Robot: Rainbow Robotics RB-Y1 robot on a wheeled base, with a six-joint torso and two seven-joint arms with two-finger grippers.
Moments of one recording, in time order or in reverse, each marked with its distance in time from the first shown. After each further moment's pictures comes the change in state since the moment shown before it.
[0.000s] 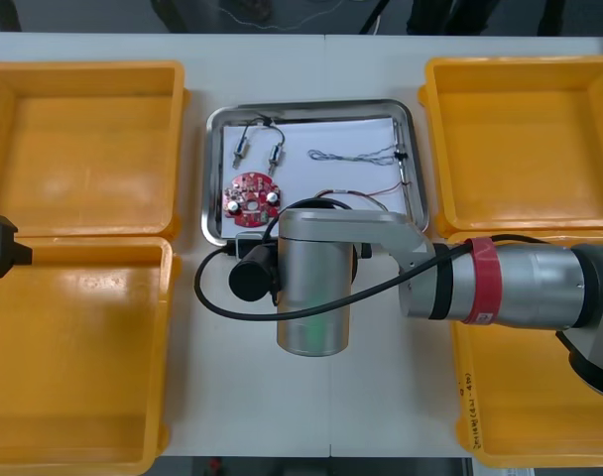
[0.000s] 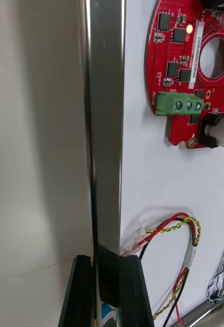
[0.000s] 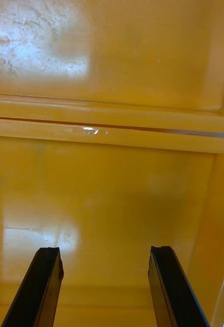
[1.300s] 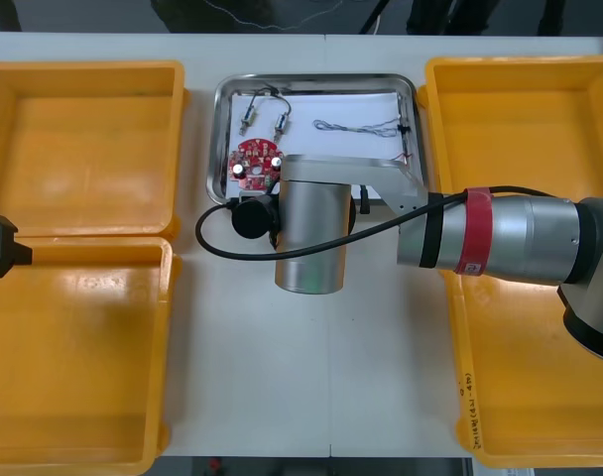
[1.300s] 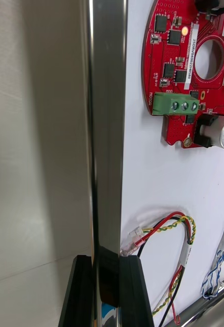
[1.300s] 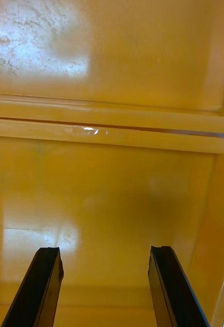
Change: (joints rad) right arm -0.132 0.000 0.000 0.179 -0.100 -0.123 0.006; left arm 0.000 0.000 0.000 0.000 0.000 0.000 0.000
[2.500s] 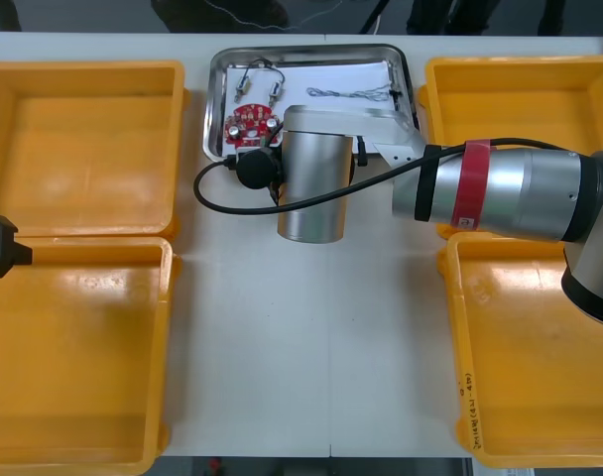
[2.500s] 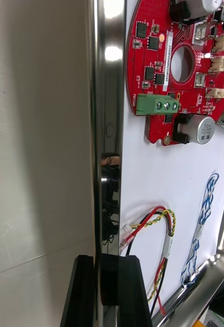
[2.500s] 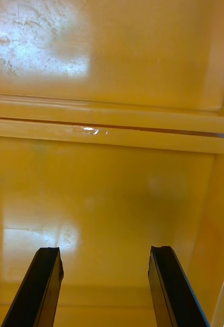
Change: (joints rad) right arm -0.124 0.000 0.031 0.160 -0.027 -0.164 0.033; left arm 0.000 0.000 0.000 0.000 0.000 0.000 0.000
